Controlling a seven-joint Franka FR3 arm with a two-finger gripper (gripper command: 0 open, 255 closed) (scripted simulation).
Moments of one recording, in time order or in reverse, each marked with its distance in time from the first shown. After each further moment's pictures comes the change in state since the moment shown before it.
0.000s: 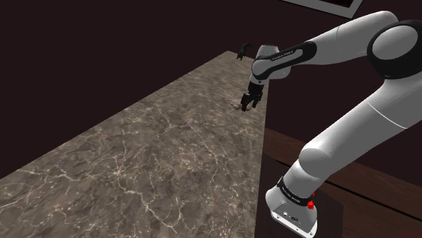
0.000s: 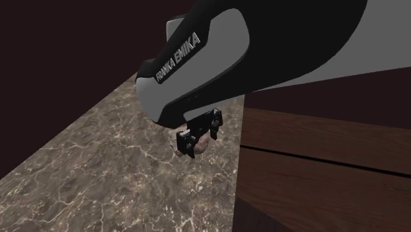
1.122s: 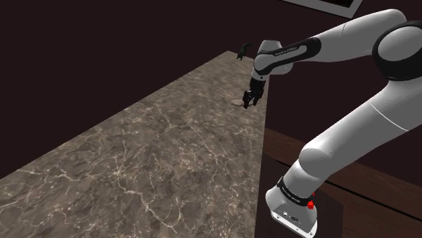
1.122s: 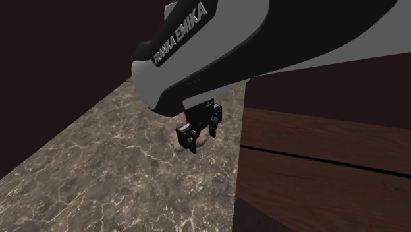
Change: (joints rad) arm 0.000 -0.032 0.005 0.030 -0.002 -0.061 0.001
